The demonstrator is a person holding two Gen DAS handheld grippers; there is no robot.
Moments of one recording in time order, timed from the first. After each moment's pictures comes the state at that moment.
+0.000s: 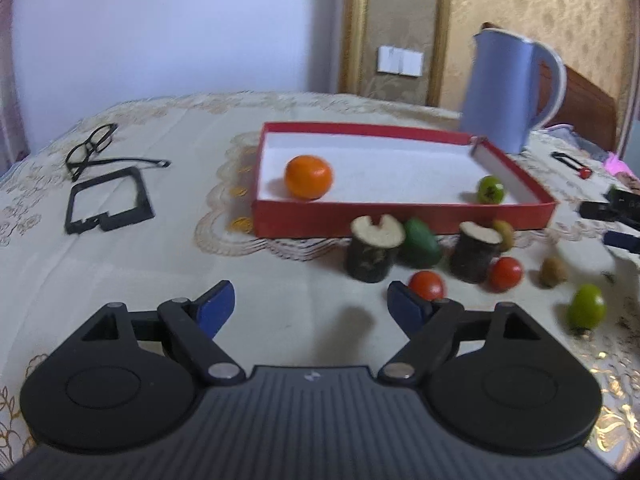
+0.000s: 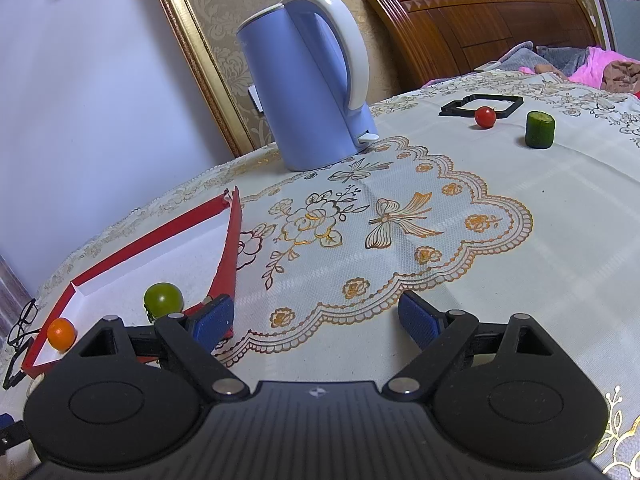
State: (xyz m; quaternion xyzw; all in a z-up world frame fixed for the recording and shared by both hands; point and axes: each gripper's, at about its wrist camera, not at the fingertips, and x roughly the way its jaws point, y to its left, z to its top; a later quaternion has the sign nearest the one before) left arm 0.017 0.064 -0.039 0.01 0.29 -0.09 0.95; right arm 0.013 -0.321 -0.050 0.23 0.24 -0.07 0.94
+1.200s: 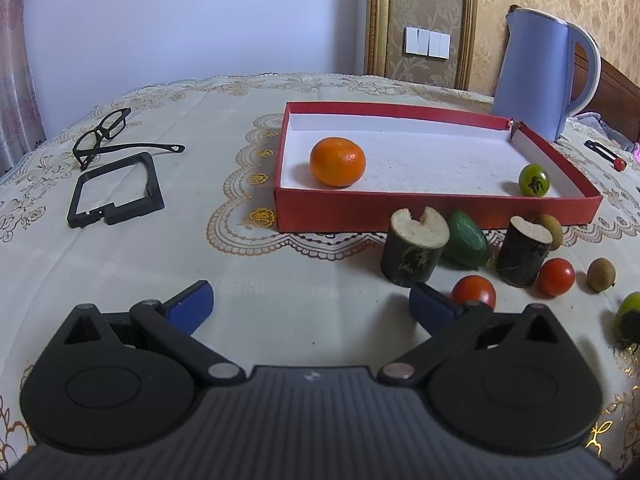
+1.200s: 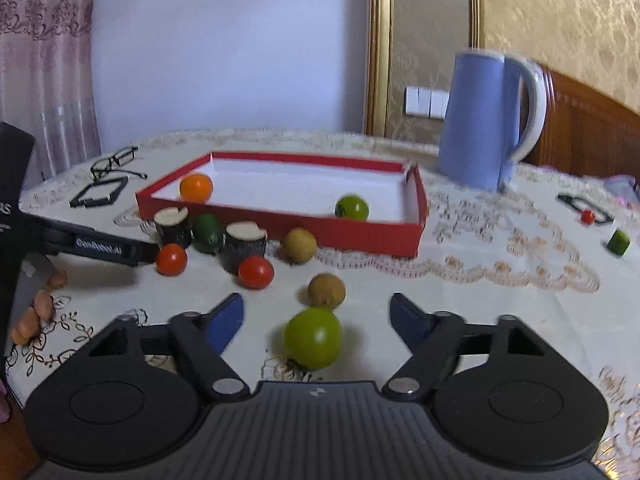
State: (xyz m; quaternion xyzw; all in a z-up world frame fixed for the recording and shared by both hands) left arm 0.044 0.065 -0.053 0.02 0.31 -0.06 0.95; right arm -0.059 -0.177 -0.032 -0.01 0.25 0.06 0.97
